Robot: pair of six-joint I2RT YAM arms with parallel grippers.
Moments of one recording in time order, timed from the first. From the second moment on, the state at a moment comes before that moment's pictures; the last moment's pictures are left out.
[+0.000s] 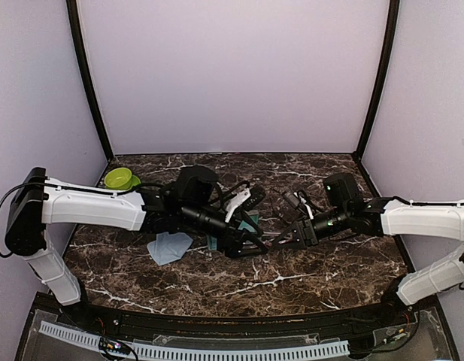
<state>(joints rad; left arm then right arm) -1.02 1.66 1.11 0.05 0.62 -0.11 0.67 1.27 0.67 -0.09 -0.83 0.29</state>
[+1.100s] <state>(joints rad) -1.17 1.65 1.11 -0.05 0.15 0.50 0.67 1.33 0.71 -0.11 -0.83 0.49</state>
